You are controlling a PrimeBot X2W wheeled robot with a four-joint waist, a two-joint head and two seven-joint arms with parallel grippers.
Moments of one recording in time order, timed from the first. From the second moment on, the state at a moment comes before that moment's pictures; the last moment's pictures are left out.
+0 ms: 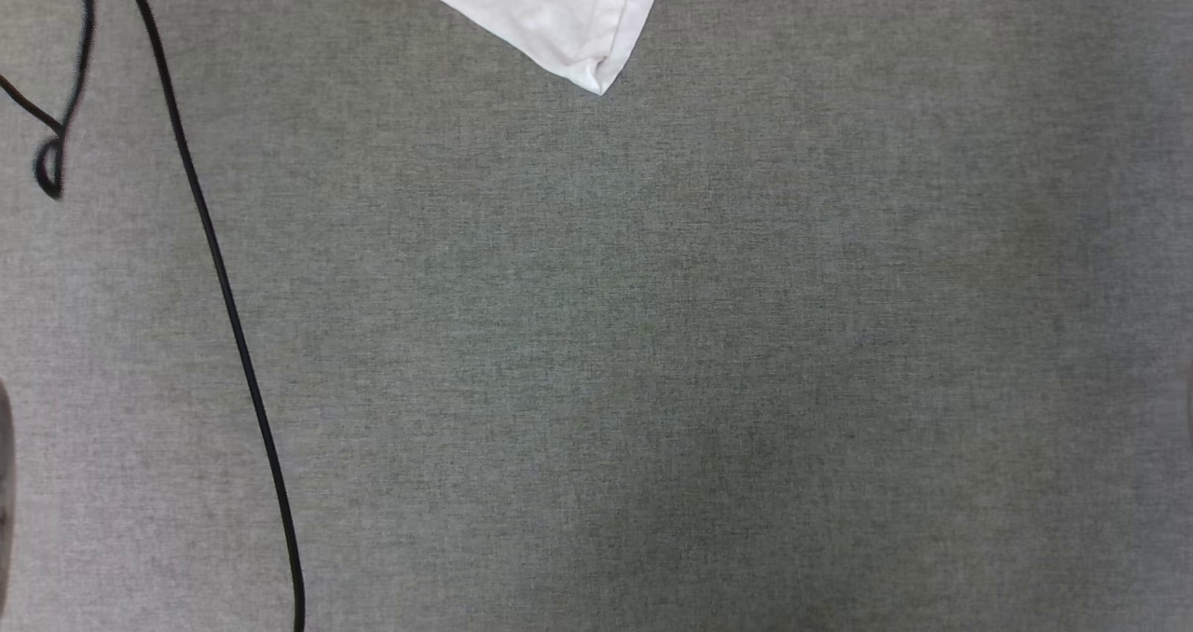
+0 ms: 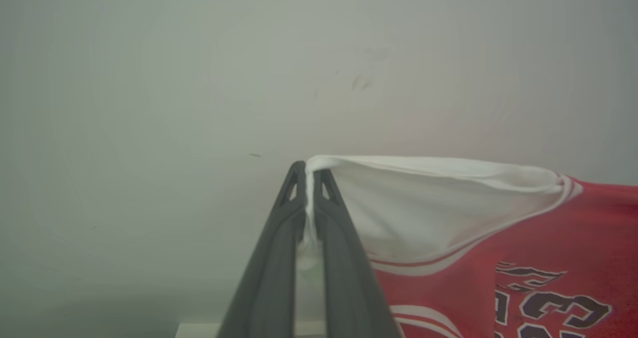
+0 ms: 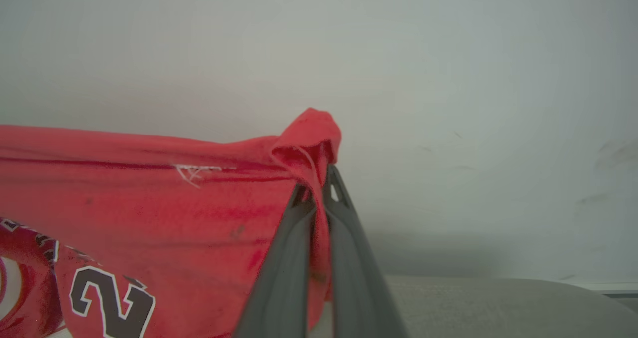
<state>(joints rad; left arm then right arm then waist) -1.50 0.43 -0.28 0.93 -0.61 -0.13 -0.19 -1.52 -0.09 -0.29 0.91 -0.15 0.13 0.12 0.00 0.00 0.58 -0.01</state>
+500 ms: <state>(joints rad) -1.02 0.43 -0.42 0.89 -0.82 -0.13 -0.25 -1.18 -0.12 -0.14 1.07 -0.03 0.13 0.01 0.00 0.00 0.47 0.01</state>
